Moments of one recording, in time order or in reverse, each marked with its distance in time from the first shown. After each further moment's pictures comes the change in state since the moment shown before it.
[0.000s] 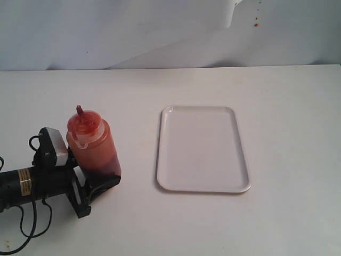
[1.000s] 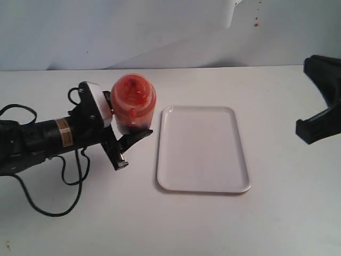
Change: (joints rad) left arm -0.258 -0.160 -0.236 -0.189 0.231 0.166; right arm 0.295 0.905 -0.423 -0.890 -0.141 0.106
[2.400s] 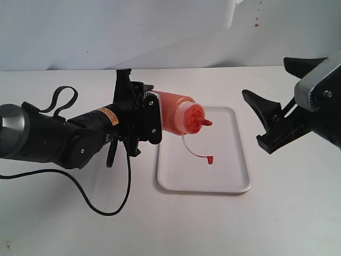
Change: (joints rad) left arm -0.306 0.000 -0.140 -0.936 0.397 1.199; right arm 0.039 0.259 0.000 0.041 -0.226 -0.217
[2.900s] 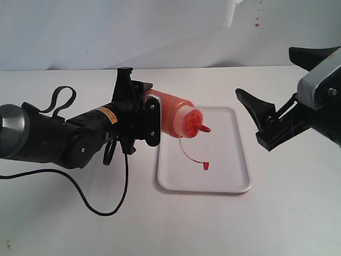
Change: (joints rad) left arm 0.000 0.000 0.000 -0.061 -0.018 0.151; right arm 0.000 0.000 0.000 -0.027 -0.043 0.021
